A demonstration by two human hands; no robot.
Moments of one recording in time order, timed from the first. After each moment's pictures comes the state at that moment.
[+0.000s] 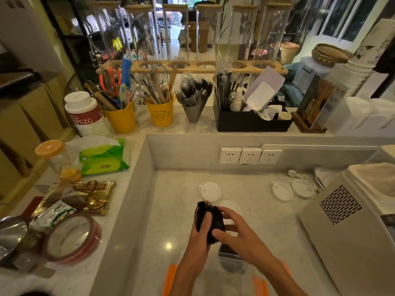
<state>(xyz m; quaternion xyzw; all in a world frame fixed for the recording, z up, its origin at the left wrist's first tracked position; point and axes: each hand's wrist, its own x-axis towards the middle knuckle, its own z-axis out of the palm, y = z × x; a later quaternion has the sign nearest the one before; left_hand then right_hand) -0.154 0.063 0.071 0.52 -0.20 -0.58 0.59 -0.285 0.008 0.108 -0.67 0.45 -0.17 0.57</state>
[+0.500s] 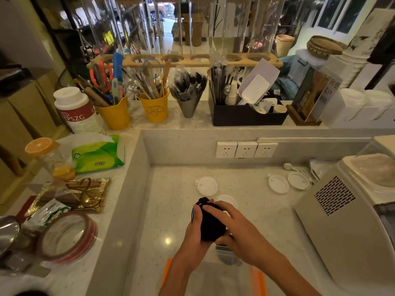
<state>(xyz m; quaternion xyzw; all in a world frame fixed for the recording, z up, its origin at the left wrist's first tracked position) -0.149 0.064 0.075 0.43 -0.16 -0.65 0.60 -0.295 0.012 0.121 -0.88 0.32 -0.14 0.31</state>
